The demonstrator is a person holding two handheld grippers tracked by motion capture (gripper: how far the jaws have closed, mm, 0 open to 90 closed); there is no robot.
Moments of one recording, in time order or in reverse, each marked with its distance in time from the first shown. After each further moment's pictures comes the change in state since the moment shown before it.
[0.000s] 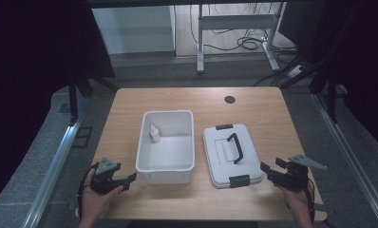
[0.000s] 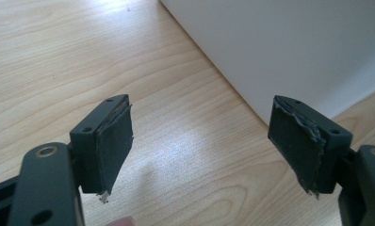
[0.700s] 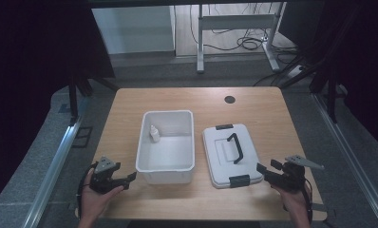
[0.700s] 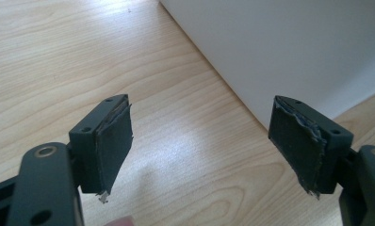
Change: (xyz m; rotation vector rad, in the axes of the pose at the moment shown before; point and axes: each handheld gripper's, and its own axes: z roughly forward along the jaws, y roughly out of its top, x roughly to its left) left arm 0.001 0.003 -0.002 -0.006 0.000 -0.007; right arm 0.012 0.001 -0.001 0.027 0.041 0.030
